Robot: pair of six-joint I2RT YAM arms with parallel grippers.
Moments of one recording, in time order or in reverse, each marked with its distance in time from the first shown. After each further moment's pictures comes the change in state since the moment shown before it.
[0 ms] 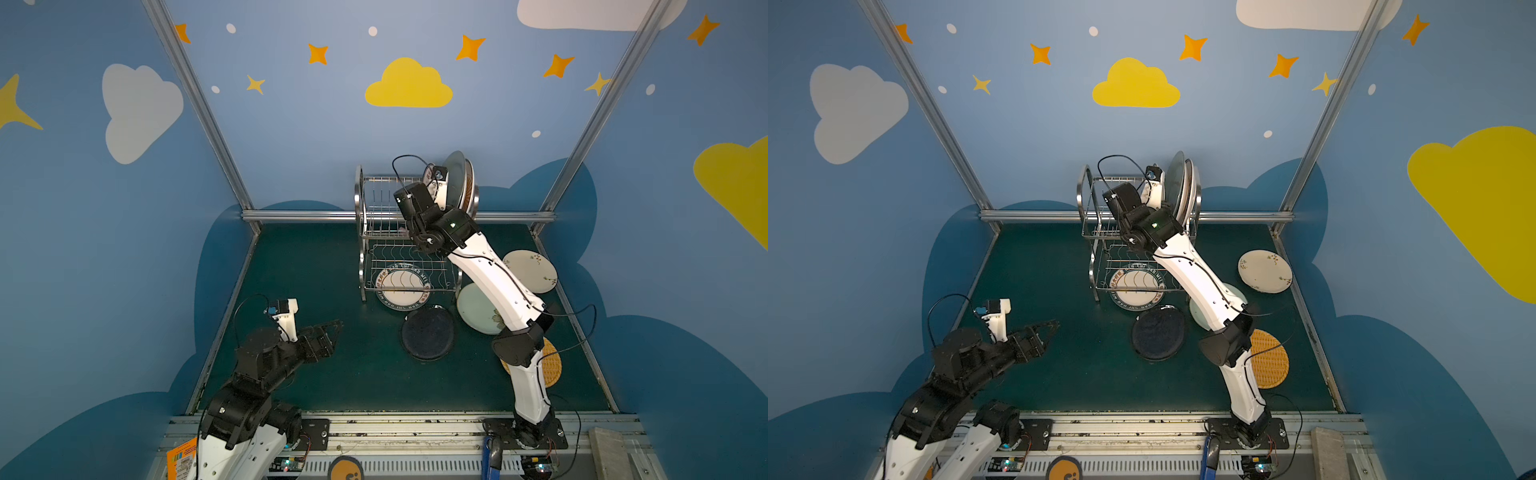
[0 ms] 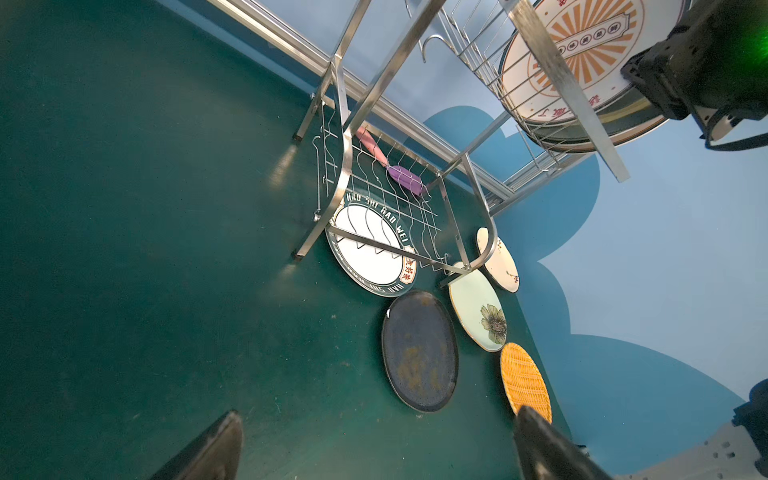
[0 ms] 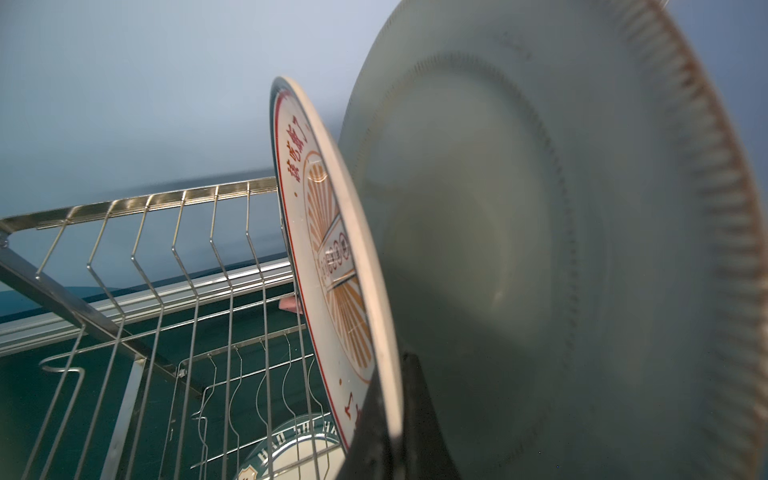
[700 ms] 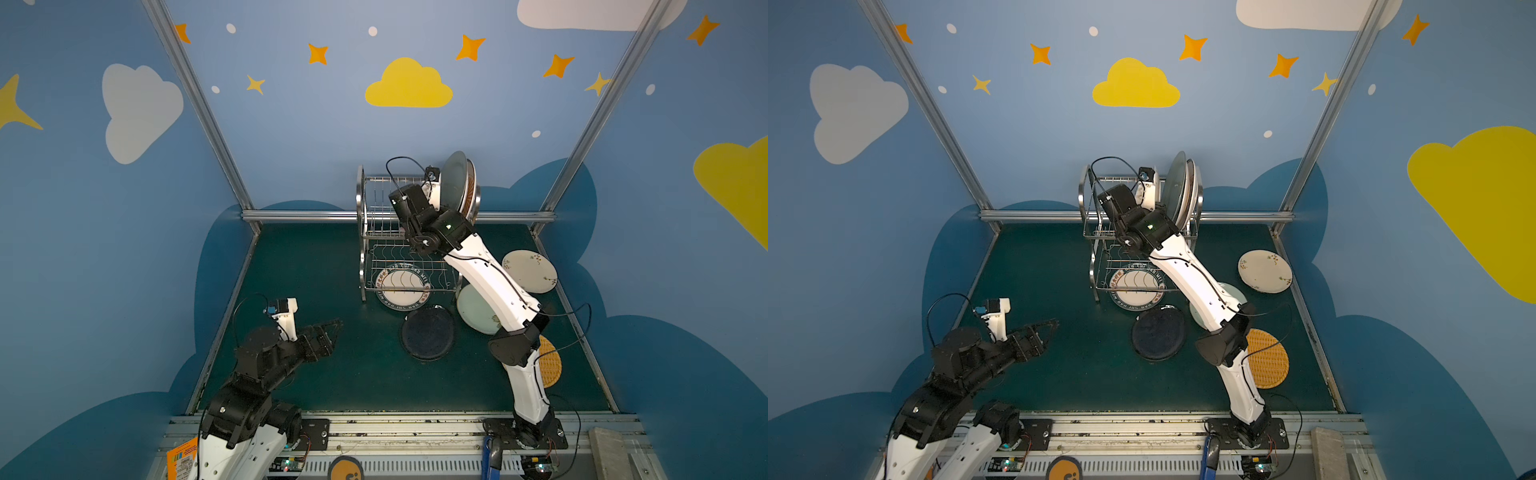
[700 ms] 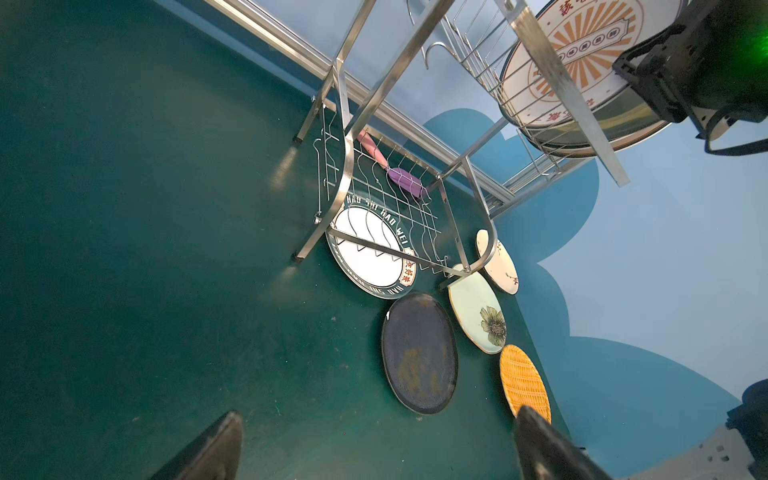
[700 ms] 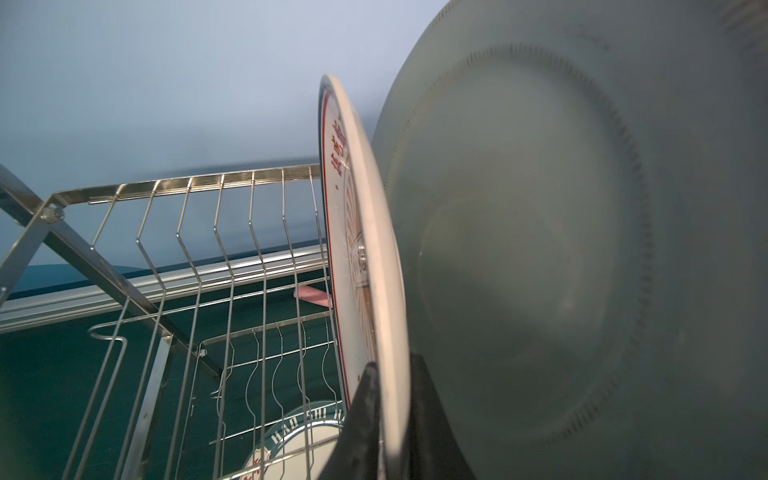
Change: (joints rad) left arm 0.012 0.004 0.000 0.007 0.012 0.003; right arm 0.018 0.023 0.034 -0.006 -0.027 -0.023
